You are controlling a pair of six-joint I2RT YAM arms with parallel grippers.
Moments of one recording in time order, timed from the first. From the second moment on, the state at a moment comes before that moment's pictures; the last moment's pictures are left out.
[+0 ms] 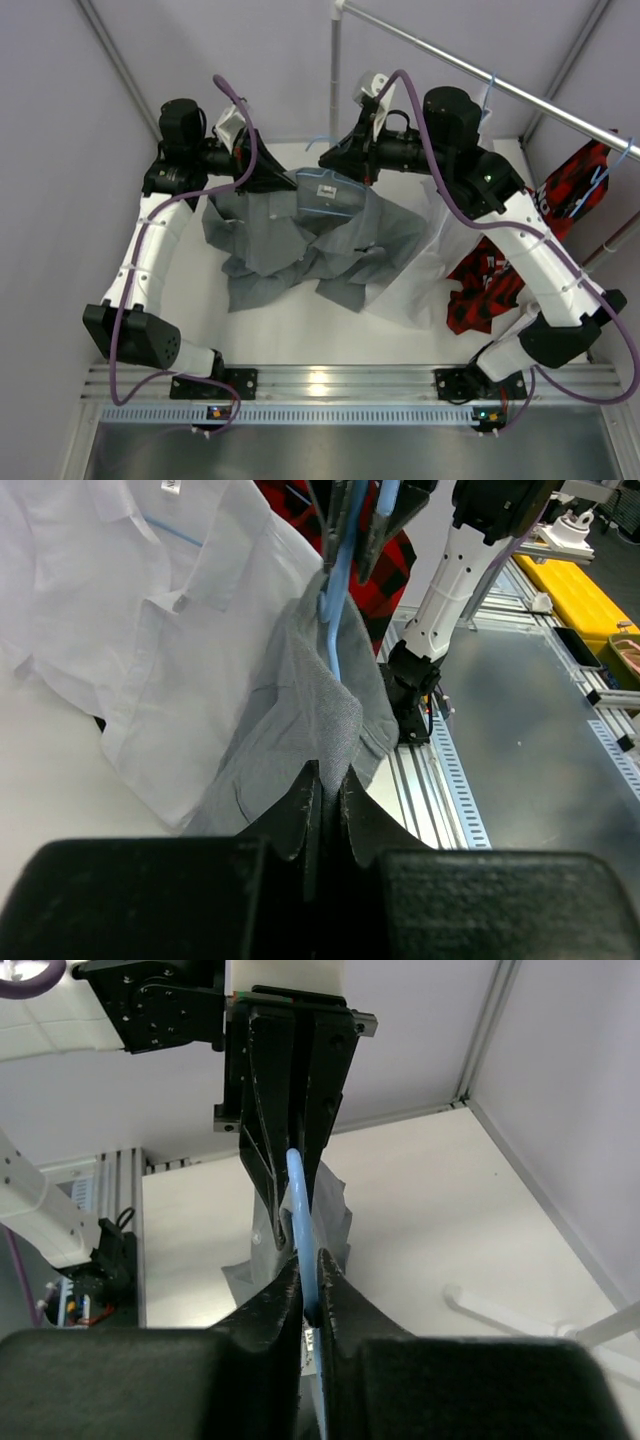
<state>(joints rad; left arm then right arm) -0.15 1.44 1.58 -0.32 1.55 0.00 0.72 1.50 1.93 -0.53 -0.58 -0.08</state>
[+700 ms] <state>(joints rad) -0.15 1.45 1.58 -0.32 1.48 0.01 0.50 1.28 1.64 -0.41 -0.81 -0.06</state>
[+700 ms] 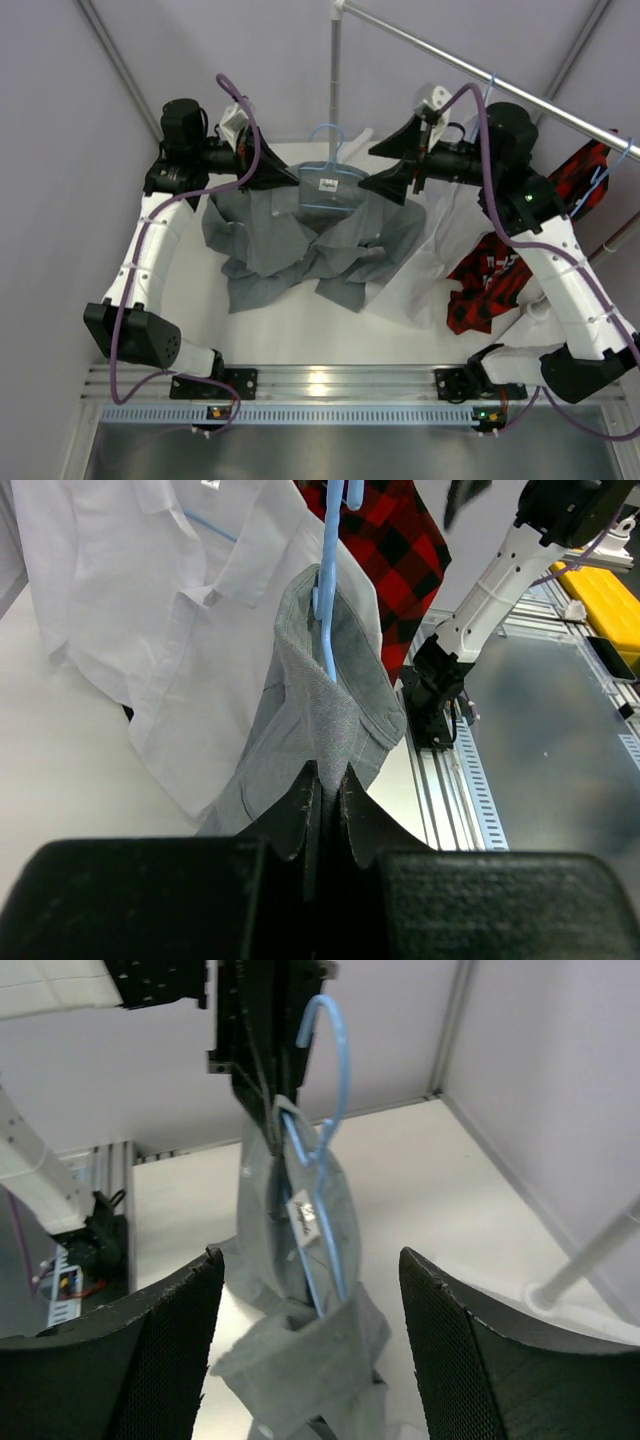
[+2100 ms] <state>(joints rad) -0.17 1.38 1.60 -0.32 1.47 0.02 0.38 1.40 1.72 -0.82 -1.11 -0.58</state>
